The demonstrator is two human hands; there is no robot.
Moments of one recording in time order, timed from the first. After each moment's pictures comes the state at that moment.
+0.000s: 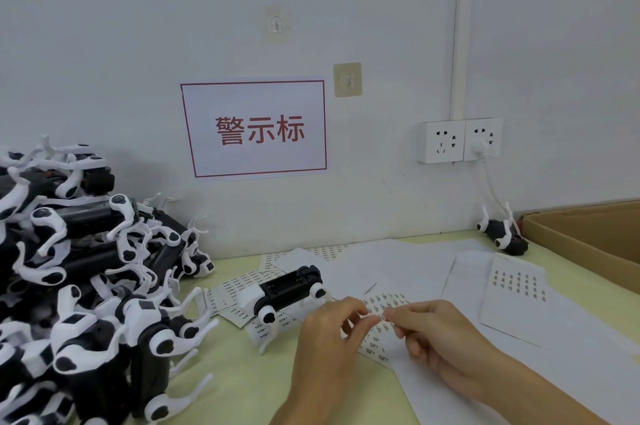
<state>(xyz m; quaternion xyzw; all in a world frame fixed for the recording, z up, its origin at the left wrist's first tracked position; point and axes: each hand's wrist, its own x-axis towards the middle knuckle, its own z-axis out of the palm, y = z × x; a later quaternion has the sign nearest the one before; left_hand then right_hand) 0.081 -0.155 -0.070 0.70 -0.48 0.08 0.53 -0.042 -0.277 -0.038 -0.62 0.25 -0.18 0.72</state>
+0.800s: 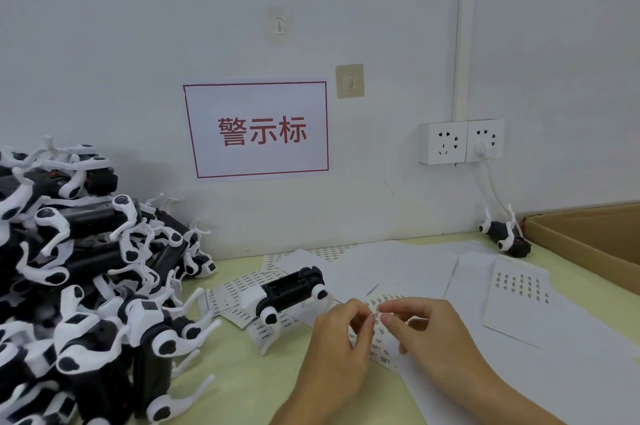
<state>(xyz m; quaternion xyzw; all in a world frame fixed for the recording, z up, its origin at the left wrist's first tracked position) 0.079 -0.155 -0.070 0.69 -0.51 0.01 0.52 -0.038 -0.263 -0.046 -0.77 0.25 -0.32 0.50</state>
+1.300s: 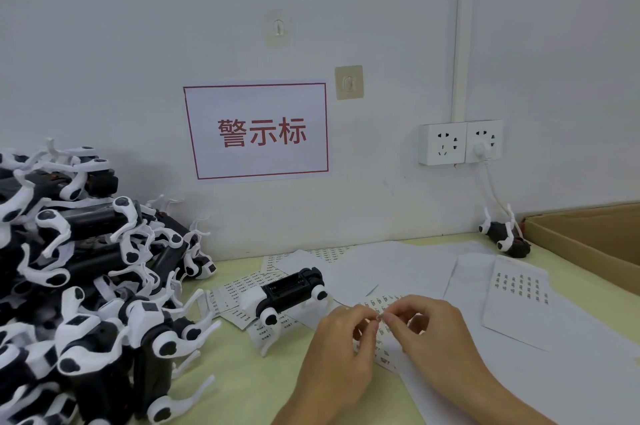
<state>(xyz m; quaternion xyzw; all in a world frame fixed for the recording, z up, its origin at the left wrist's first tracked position) 0.073 -0.152 -0.068 0.71 -0.52 0.04 0.46 -0.038 -0.262 -0.048 -0.81 0.23 -0.36 0.41</state>
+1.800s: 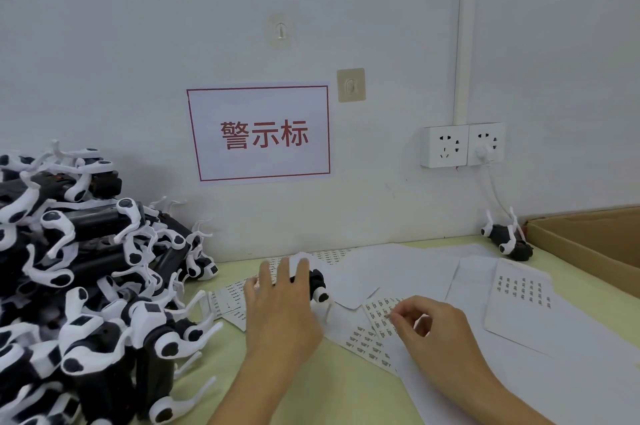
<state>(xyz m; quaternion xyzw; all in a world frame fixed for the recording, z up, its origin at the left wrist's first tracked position) 0.117 -0.130 -0.024 0.91 -0.34 0.20 0.11 -0.038 -0.270 -0.053 -0.81 0.25 -0.36 0.40</state>
